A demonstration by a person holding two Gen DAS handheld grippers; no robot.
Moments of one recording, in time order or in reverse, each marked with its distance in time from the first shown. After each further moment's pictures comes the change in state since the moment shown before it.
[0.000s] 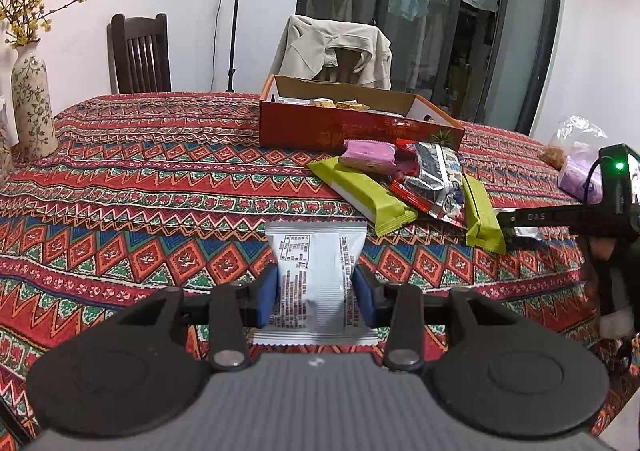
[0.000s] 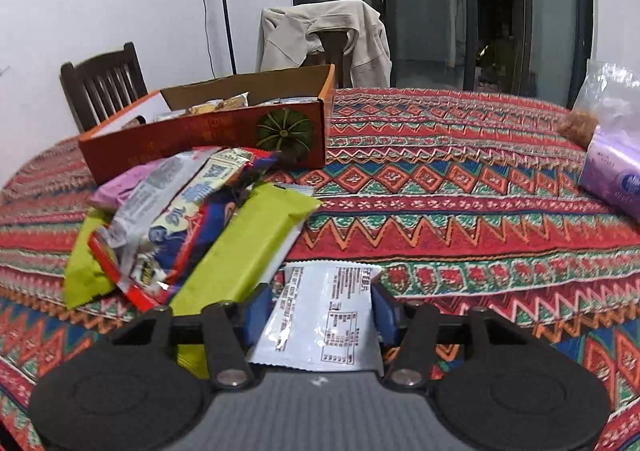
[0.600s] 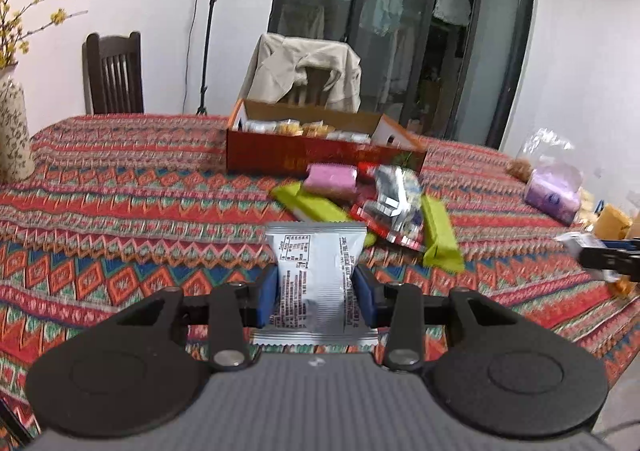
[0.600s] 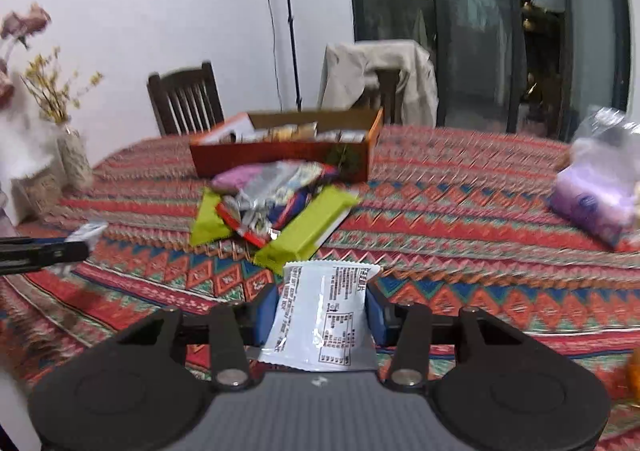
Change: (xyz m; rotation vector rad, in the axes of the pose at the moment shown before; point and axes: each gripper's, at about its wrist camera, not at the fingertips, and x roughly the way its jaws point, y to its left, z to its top) left arm -0.020 -0.012 0.018 0.011 -0.059 -0.096; right arm -0.171 -0.013 -0.044 -0.098 -0.095 0.159
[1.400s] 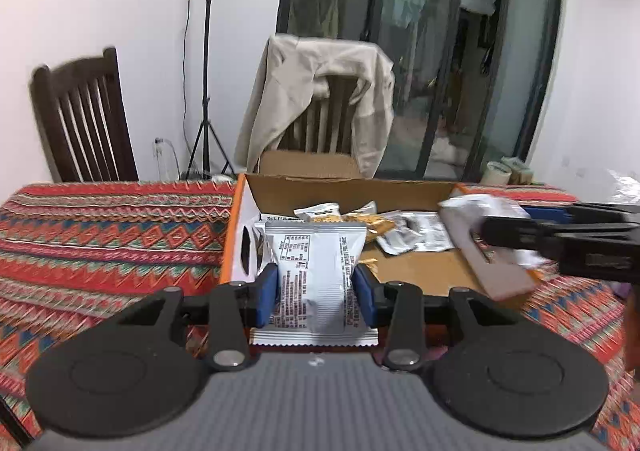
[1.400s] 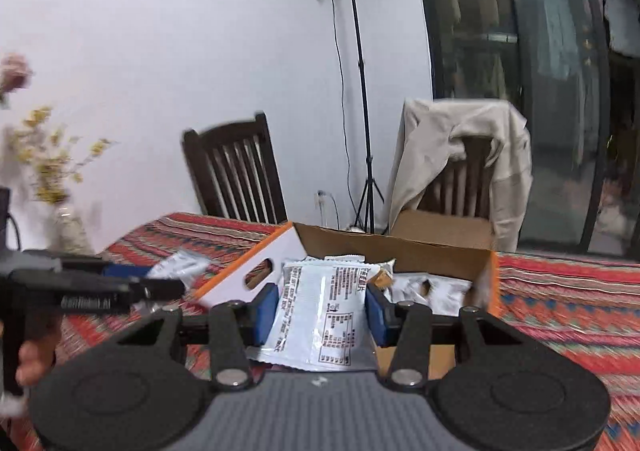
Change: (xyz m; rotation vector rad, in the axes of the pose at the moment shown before) left arm 0.243 0.050 0.192 0.025 0.070 0.064; right arm 0.243 0.029 0.227 -0.078 -0.086 0.219
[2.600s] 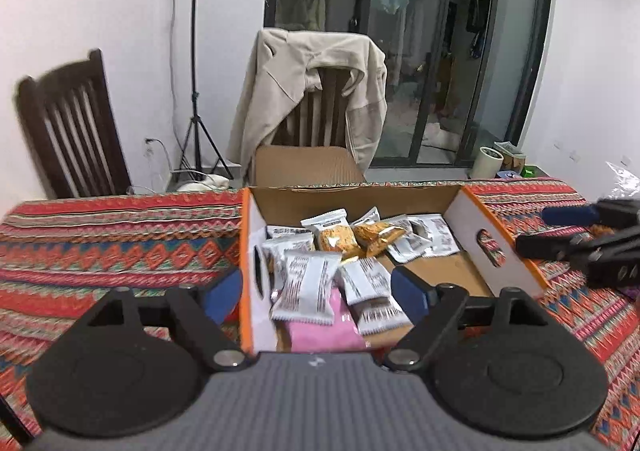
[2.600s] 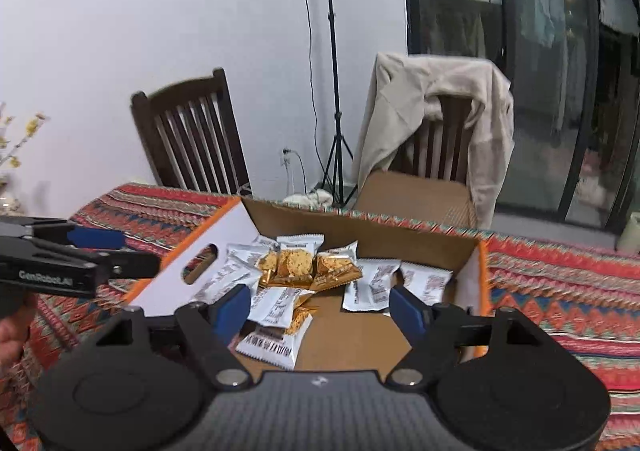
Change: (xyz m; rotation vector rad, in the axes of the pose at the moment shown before) left arm -0.028 0.016 0.025 0.051 0.020 -0.026; right arm 0.041 -0.017 0.024 0.001 0.119 -0.099
